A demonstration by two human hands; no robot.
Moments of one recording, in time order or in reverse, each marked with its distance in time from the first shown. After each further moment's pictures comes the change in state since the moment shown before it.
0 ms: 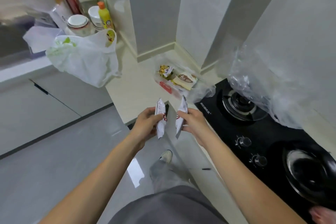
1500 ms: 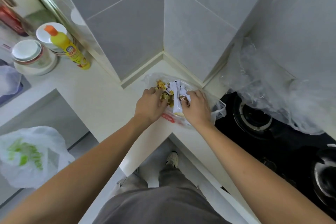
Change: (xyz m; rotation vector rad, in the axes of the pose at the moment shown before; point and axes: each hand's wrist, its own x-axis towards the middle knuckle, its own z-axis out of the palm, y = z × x) left_hand 0.276 0.130 0.005 1.286 -0.058 0.555; right_hand 0.230 -0.078 0.005 -0.943 0.497 -0.295
